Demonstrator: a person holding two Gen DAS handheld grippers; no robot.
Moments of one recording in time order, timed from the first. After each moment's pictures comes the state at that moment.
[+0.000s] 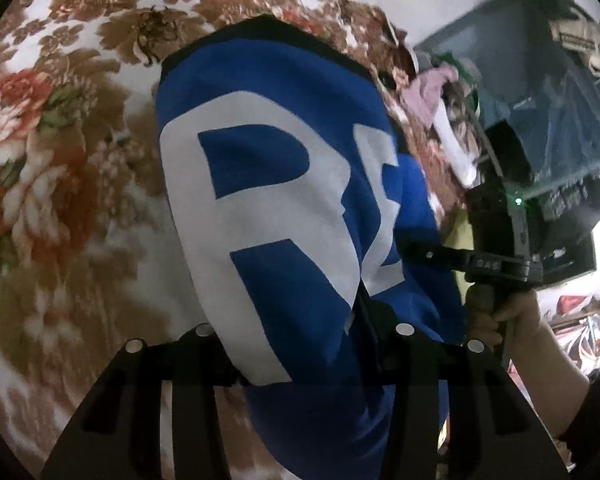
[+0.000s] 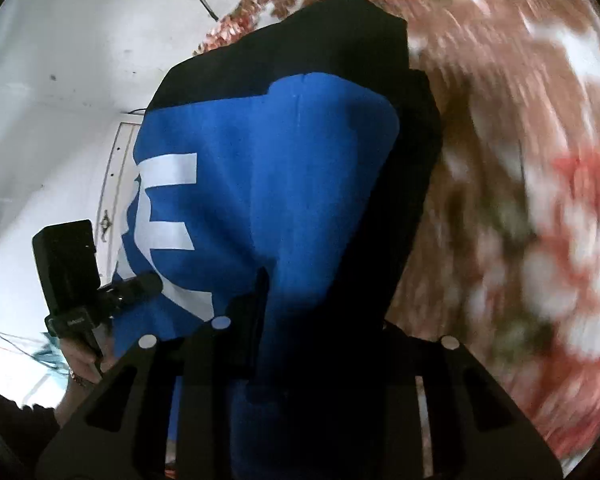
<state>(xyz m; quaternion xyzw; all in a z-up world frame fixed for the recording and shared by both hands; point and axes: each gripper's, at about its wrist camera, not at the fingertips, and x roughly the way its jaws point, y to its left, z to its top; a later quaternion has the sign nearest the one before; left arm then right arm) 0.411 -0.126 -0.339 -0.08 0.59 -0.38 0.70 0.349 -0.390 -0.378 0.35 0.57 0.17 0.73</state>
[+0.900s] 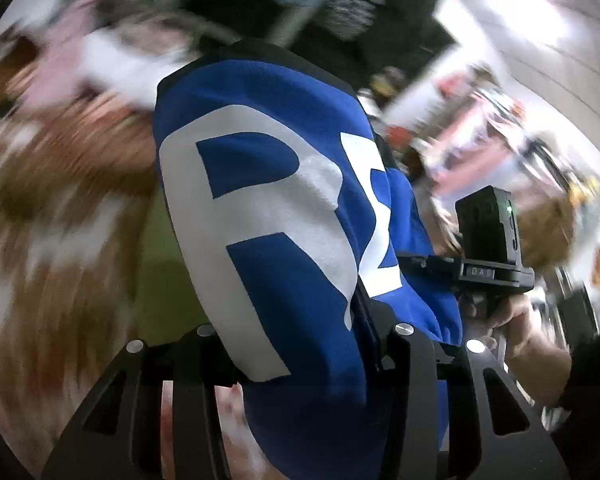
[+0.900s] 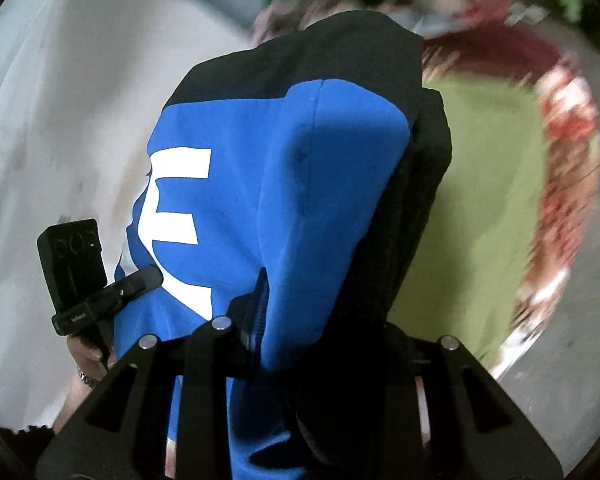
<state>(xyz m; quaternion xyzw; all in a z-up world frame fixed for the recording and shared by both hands) 0.214 -0.617 -0.228 0.14 0.47 -0.75 0.45 -0.045 -0.719 -0.219 0.48 0.28 -0.22 0.80</state>
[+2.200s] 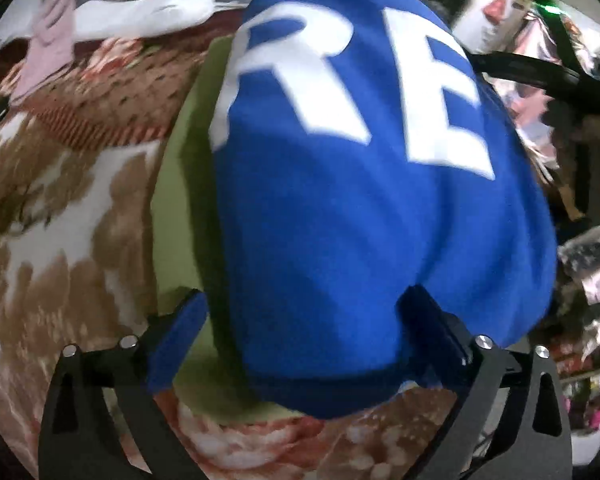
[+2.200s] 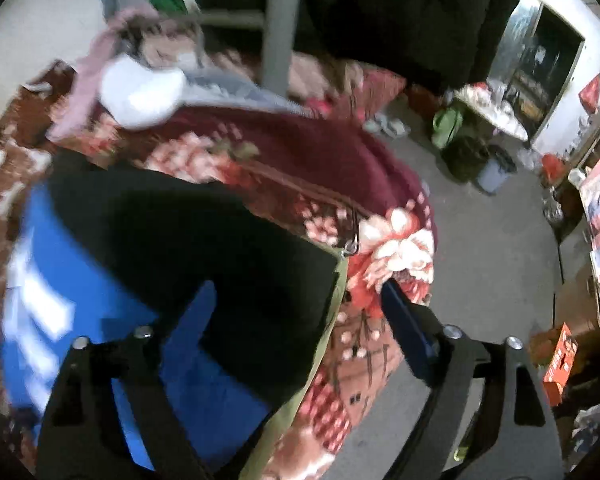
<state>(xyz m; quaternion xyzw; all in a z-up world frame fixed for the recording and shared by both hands) 0.166 -0.672 -0.434 0.30 0.43 -0.66 0.54 -0.070 -0.892 -0.348 0.20 0.43 -0.51 0.72</state>
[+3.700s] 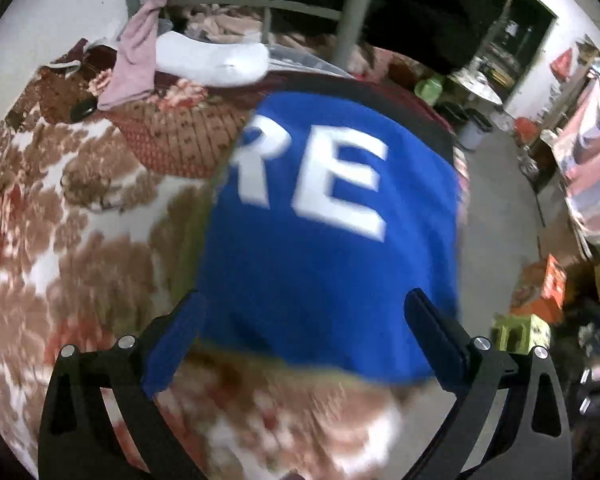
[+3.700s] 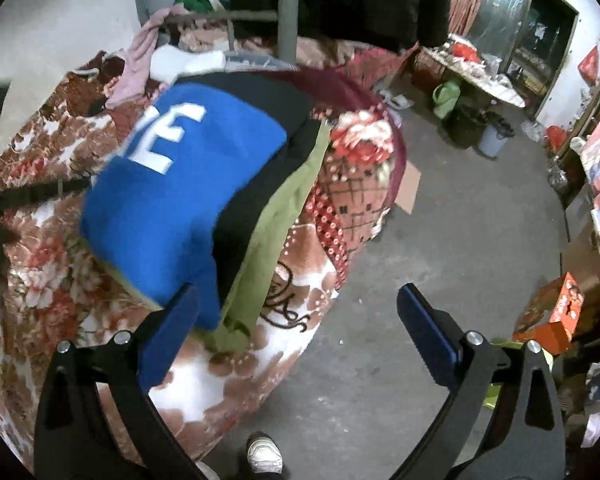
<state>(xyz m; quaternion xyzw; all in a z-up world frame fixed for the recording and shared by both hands) 0.091 -0.626 -0.302 0.25 0.43 -0.56 0.66 -0.181 -0.652 -0.266 0.24 0.40 -0.49 0.74</state>
